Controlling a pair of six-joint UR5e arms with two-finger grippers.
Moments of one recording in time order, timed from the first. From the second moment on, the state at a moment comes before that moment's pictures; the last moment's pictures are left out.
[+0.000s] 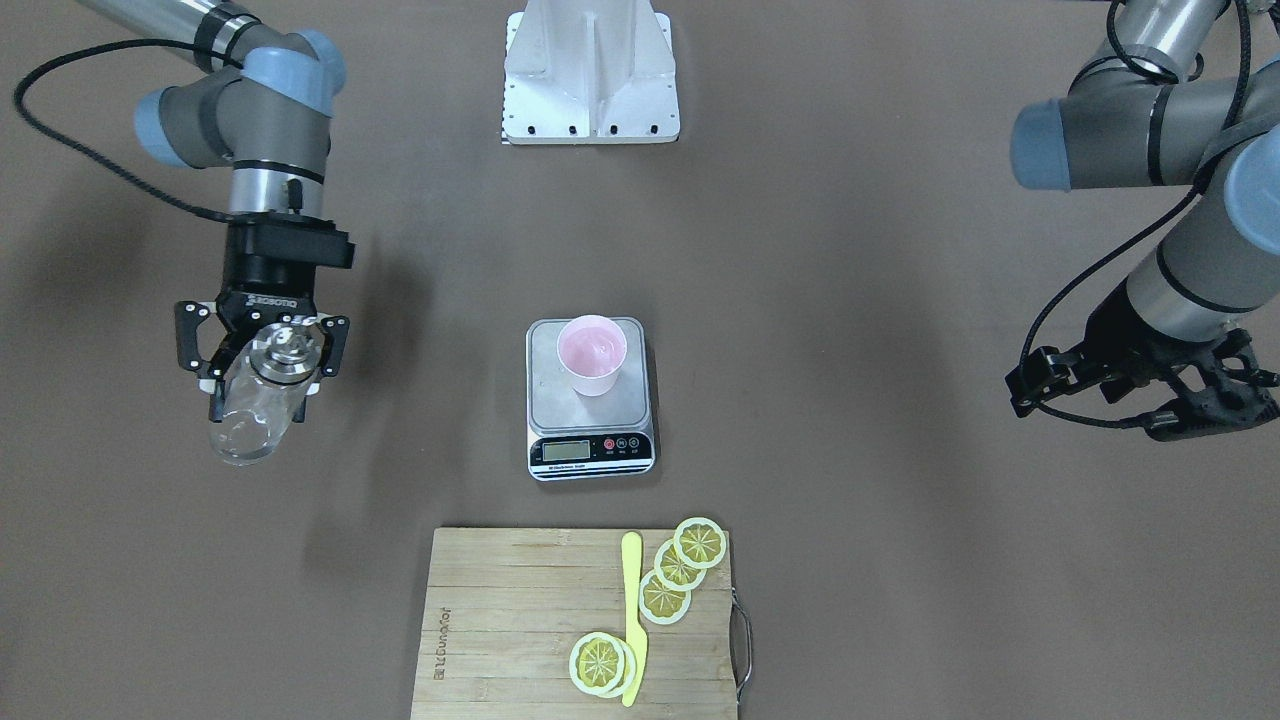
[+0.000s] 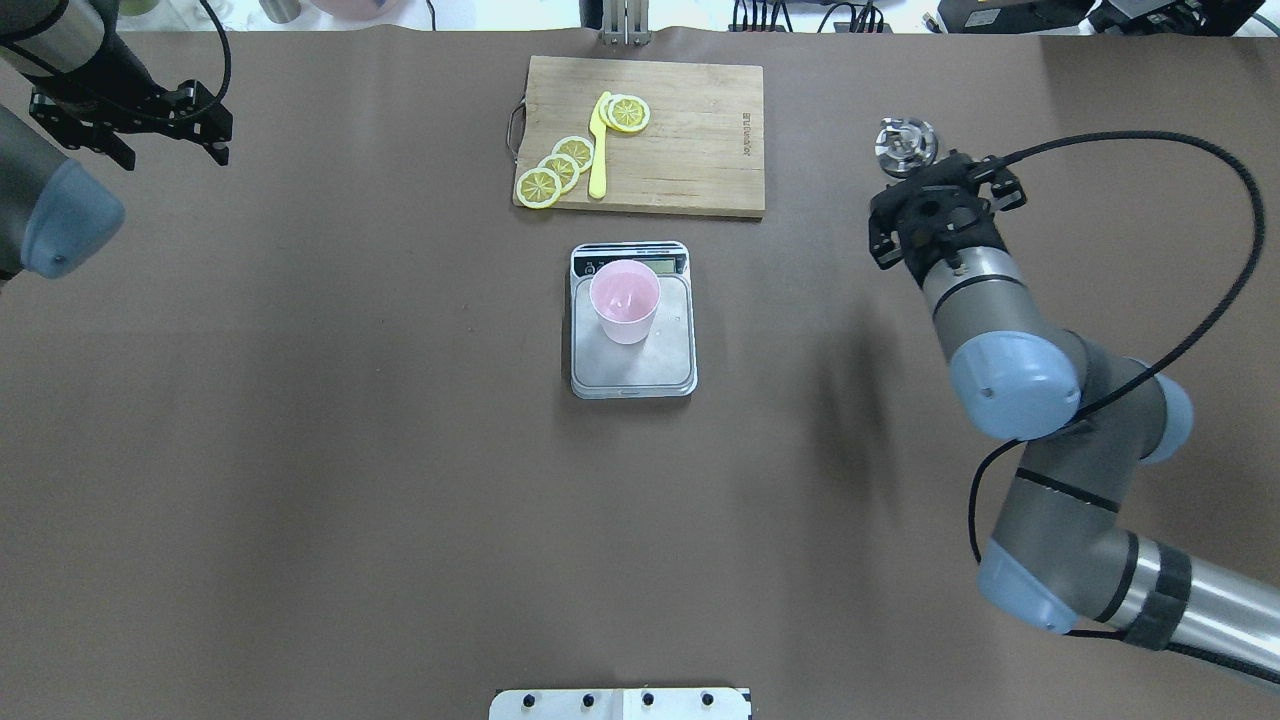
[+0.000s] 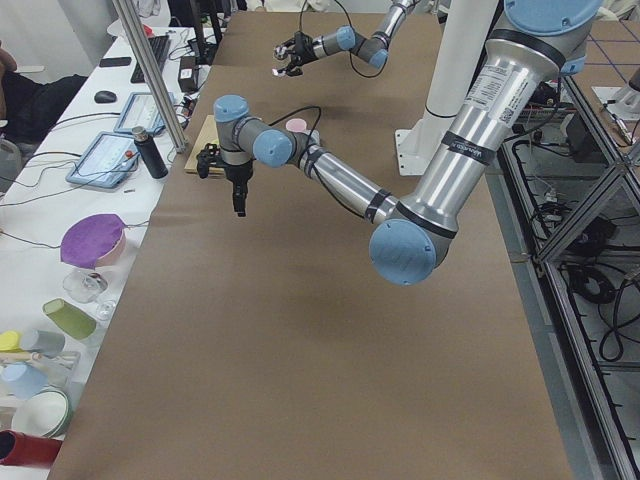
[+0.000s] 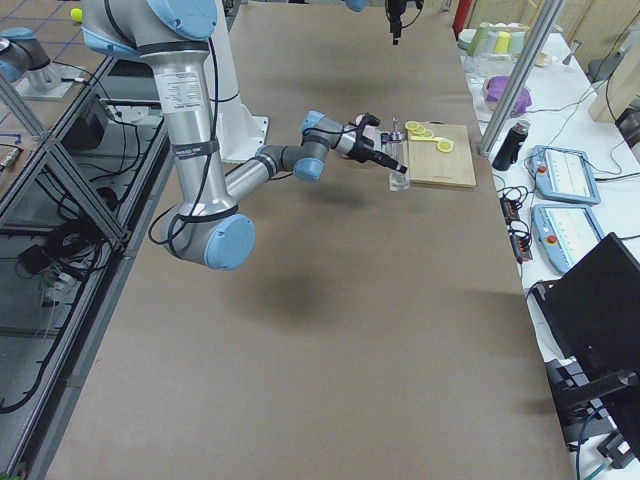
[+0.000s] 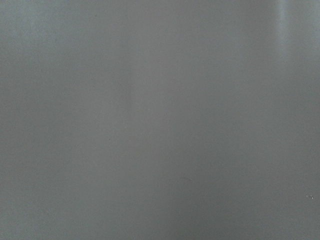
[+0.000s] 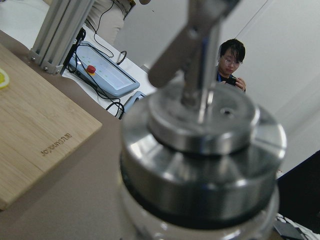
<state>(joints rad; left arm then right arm) -1.11 -2.04 -1.65 -1.51 -2.16 -0.74 0.58 -1.37 1.78 -0.91 0.91 0.52</state>
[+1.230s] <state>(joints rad) -1.11 -2.04 -1.67 -1.50 -2.16 -0.75 0.75 -1.62 1.57 -0.39 1.29 0.96</state>
